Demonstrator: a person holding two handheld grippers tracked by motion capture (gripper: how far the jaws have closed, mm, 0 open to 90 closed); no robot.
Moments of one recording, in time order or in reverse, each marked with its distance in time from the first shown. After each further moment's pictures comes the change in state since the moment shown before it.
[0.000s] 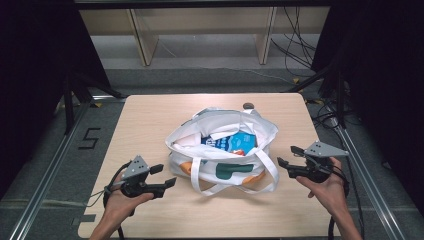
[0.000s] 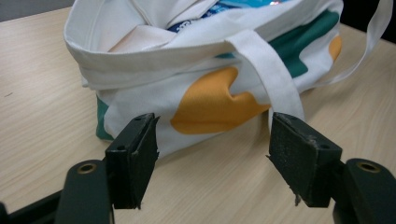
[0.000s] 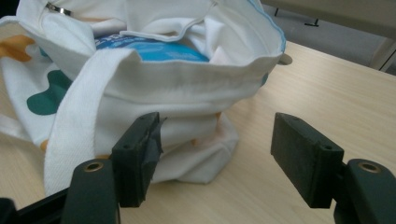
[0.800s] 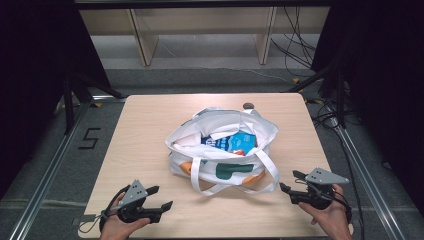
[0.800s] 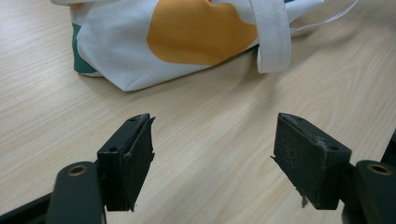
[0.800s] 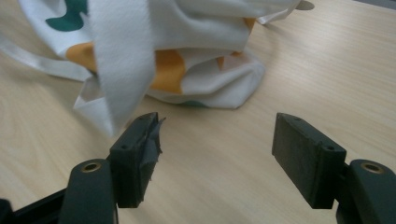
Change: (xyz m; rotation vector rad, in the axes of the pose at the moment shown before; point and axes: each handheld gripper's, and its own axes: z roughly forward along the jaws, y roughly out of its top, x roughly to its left) left arm -0.018 -0.054 -0.010 0.042 -0.006 -0.015; right arm 0.022 -0.061 -0.014 0.074 0.014 0.026
